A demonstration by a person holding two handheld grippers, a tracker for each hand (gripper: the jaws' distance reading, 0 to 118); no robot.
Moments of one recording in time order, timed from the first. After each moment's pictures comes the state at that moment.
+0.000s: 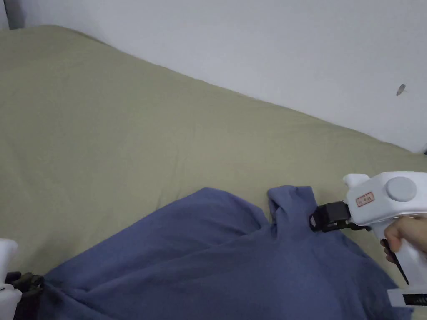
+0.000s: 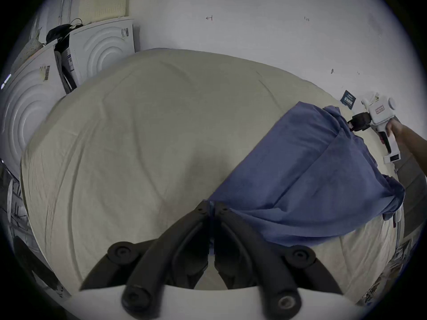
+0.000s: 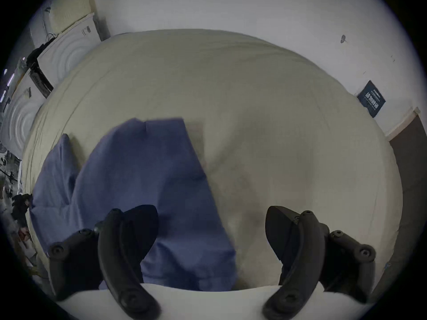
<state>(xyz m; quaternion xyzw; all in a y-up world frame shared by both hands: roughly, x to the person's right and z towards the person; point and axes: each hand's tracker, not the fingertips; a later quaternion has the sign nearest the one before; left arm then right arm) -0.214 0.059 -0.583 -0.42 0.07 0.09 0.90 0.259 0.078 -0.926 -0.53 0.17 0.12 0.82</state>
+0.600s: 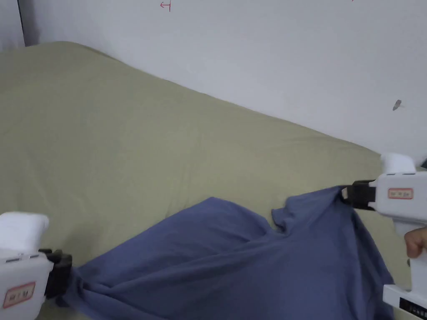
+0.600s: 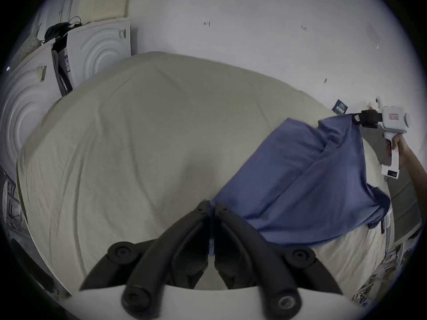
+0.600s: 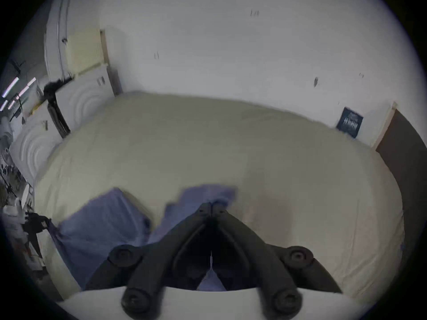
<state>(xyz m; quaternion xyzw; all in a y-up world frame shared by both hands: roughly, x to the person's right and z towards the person) -0.220 0.102 -0.595 -0.40 0.04 0.11 0.91 0.252 0.182 -0.850 -0.33 0.16 0.03 0.93</state>
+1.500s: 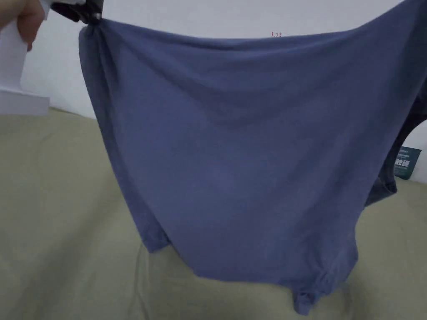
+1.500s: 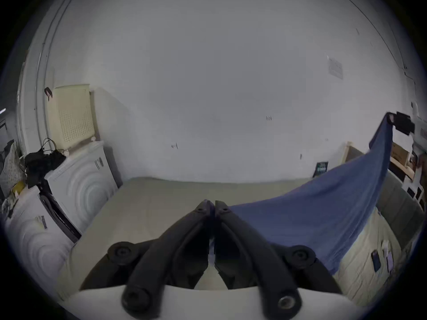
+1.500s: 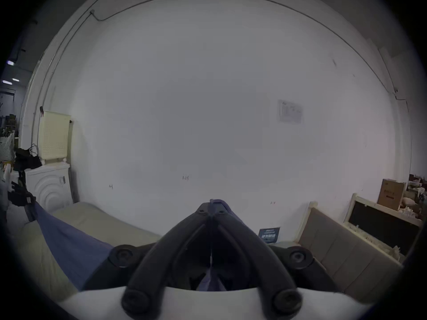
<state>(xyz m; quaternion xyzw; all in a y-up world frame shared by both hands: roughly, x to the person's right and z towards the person) -0.218 0.455 -0.803 -0.18 0.00 0.00 0.98 0.286 0.530 -0.794 -0.01 -0.10 0.06 0.99</state>
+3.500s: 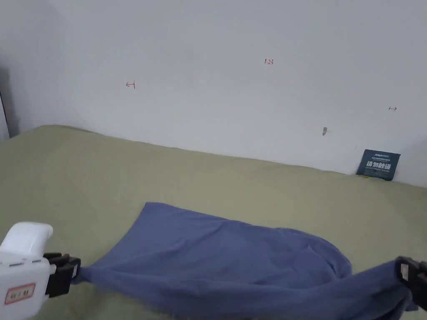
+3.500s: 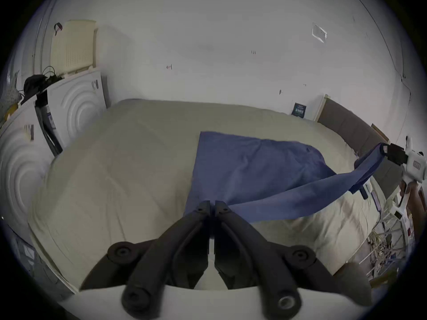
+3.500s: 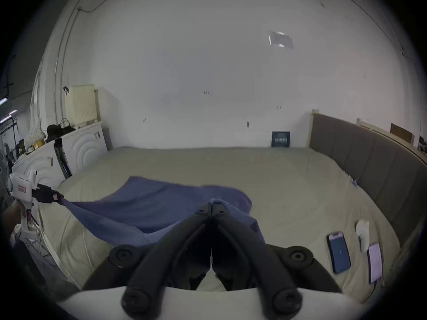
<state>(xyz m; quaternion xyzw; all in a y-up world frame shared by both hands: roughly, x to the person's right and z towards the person) -0.273 0.194 -0.519 -0.33 -0.07 0.03 0.94 0.302 0.236 -0.485 -0.18 -0.04 -0.04 0.98</state>
